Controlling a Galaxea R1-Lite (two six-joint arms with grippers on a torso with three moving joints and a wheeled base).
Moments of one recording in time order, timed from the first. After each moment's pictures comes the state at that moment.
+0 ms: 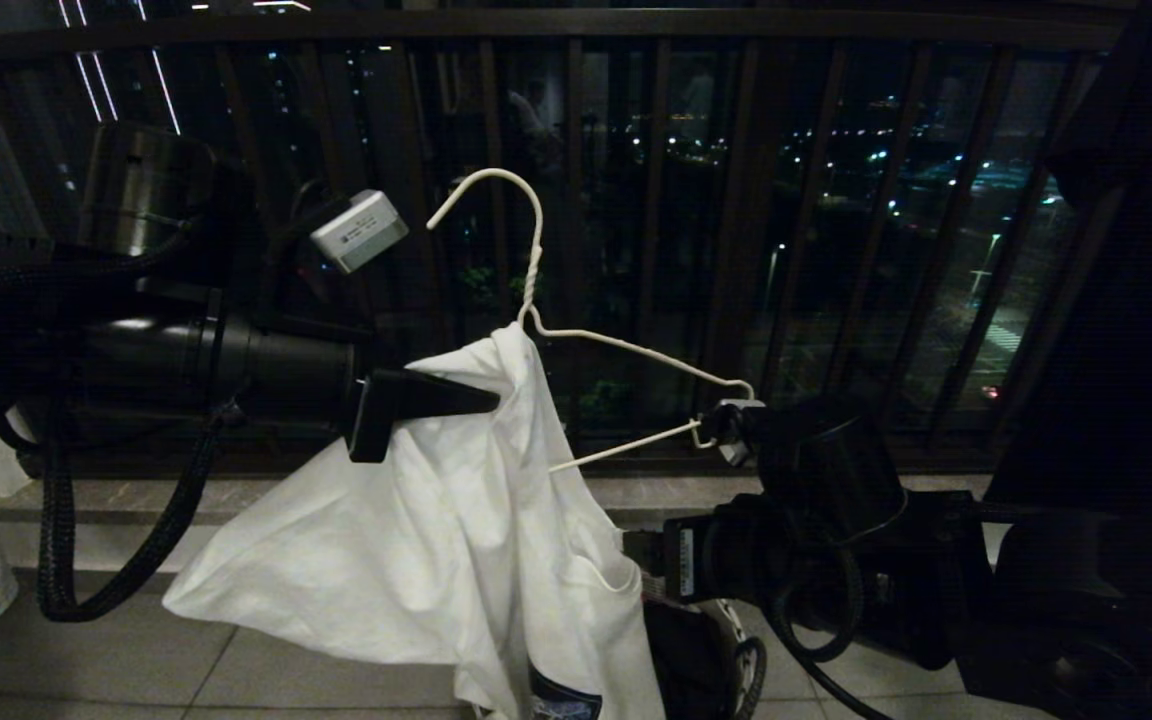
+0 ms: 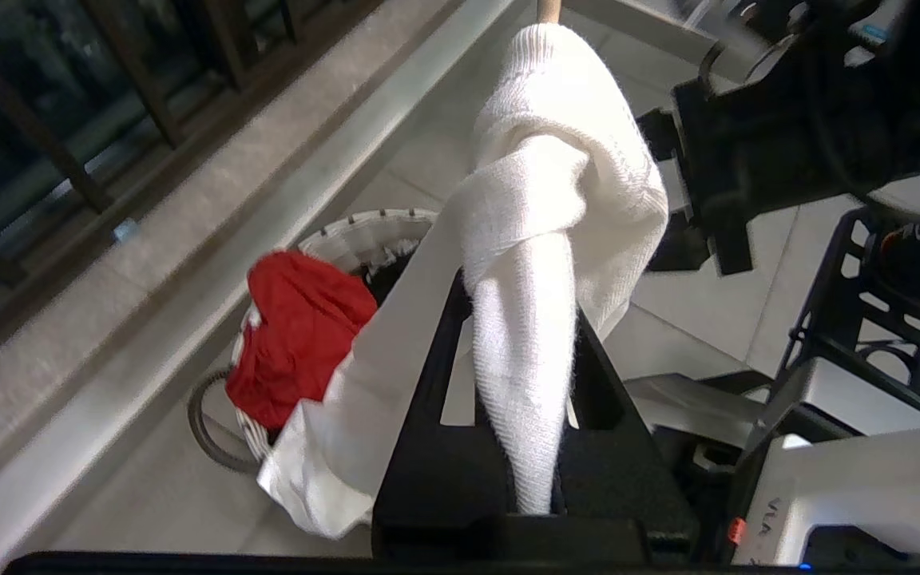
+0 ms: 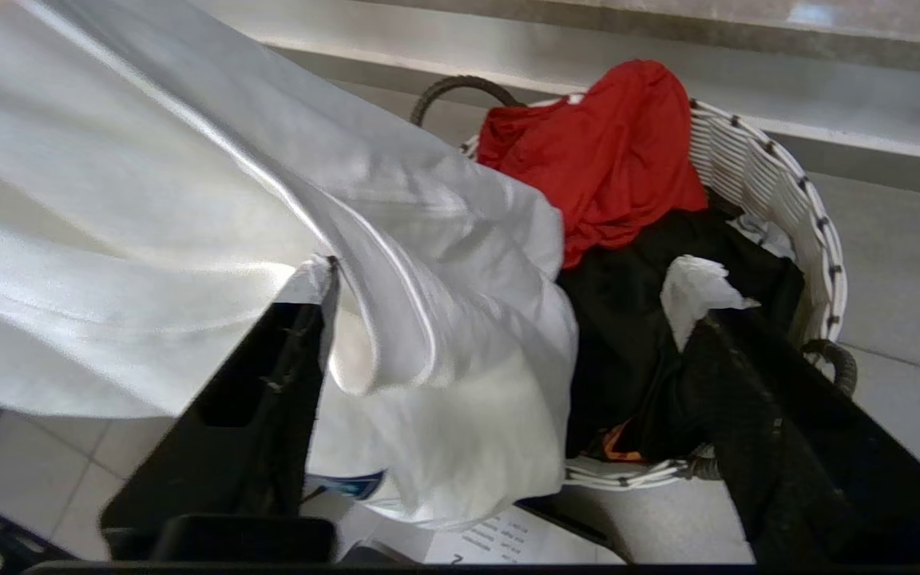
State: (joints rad) left arm -0.36 1.56 -1.24 0.13 -0.67 0.22; right arm 0.76 1.77 -0.88 -0.35 -0.18 0.45
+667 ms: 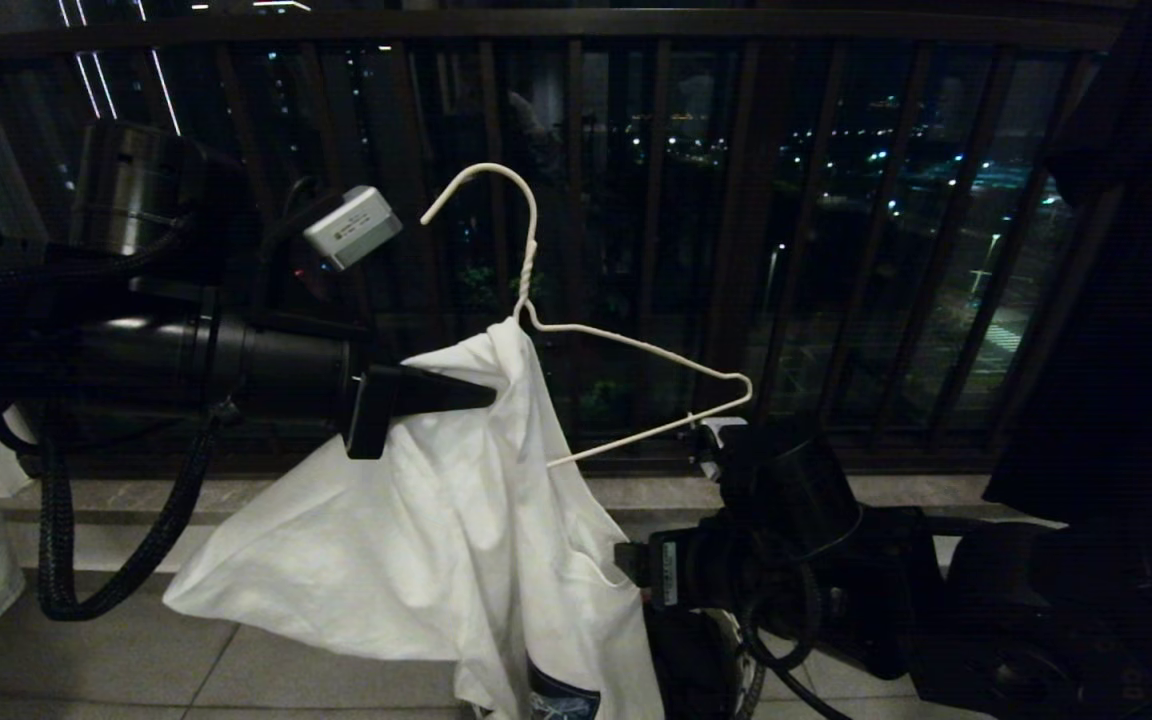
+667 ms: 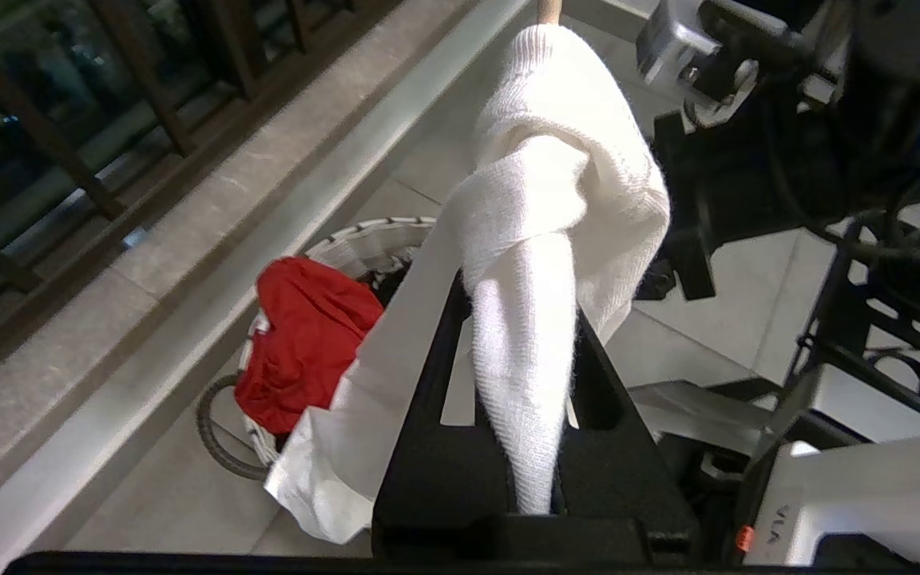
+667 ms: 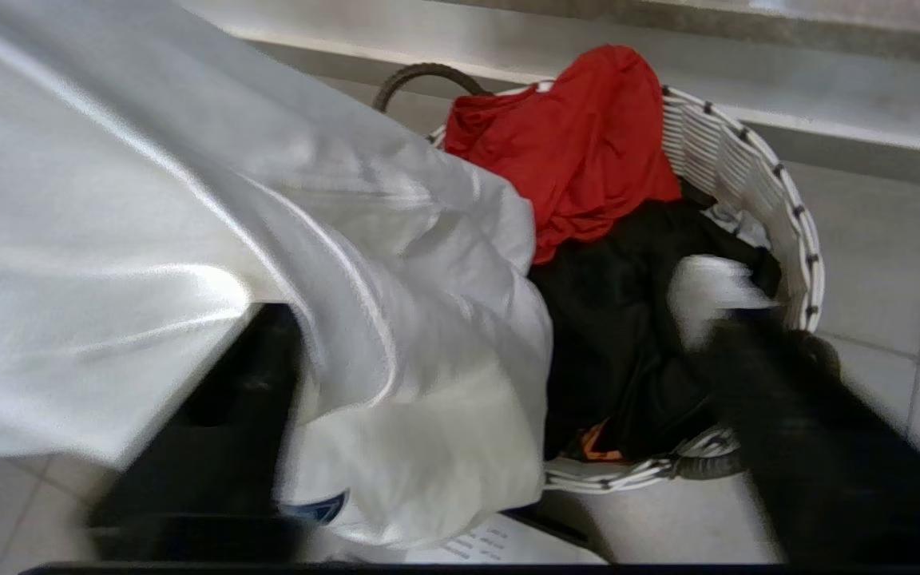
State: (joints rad) left arm -0.35 1.55 -1.23 0.11 -0.67 0.22; right arm 0.77 1.84 -0.89 -0.37 -0.24 0.45
